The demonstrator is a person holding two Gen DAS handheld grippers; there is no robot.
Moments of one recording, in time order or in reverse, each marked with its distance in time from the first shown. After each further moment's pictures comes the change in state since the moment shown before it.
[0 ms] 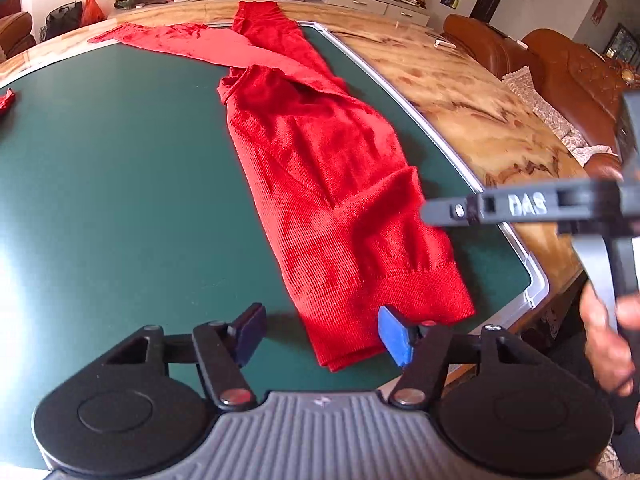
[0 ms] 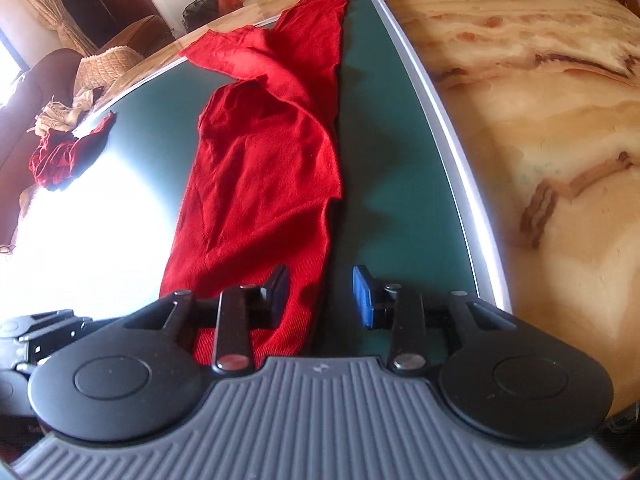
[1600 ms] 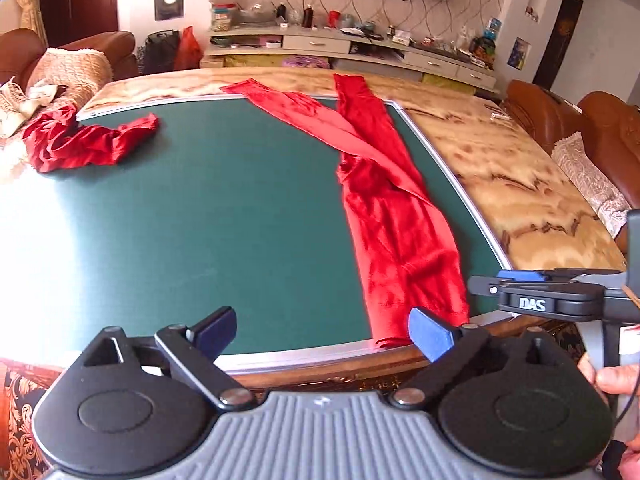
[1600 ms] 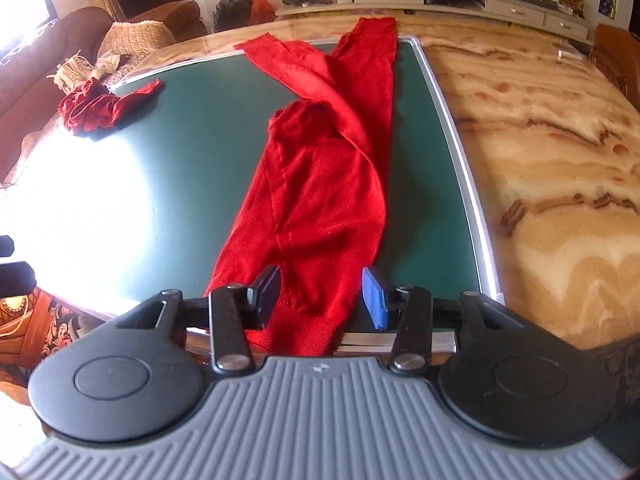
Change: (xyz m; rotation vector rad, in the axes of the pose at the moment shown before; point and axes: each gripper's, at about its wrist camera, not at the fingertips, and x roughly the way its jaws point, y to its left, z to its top) left arm -0.181 0.019 -0.043 -0.139 -0.155 0.215; right arm -0.084 0.081 -0.055 -0.214 -0.085 -0.105
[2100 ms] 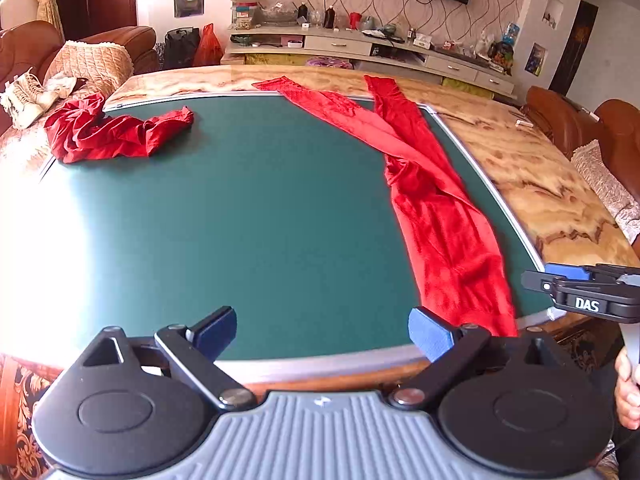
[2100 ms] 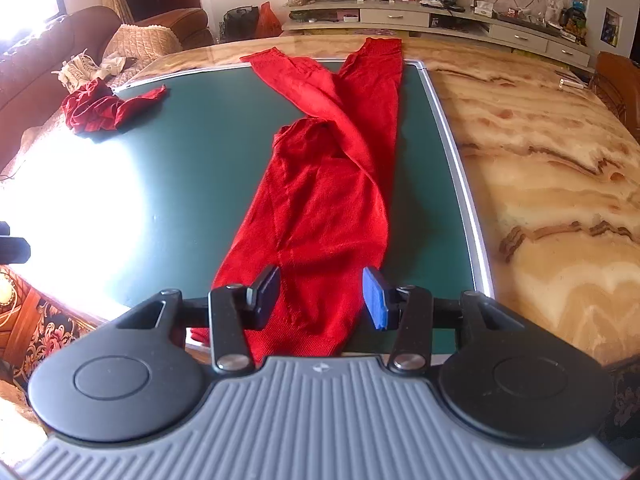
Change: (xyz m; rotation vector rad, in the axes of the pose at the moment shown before) left arm 0.023 0.047 0.012 -0.011 0.001 0.028; right arm 0.008 0.002 0.006 -0.030 -0.045 -0.018
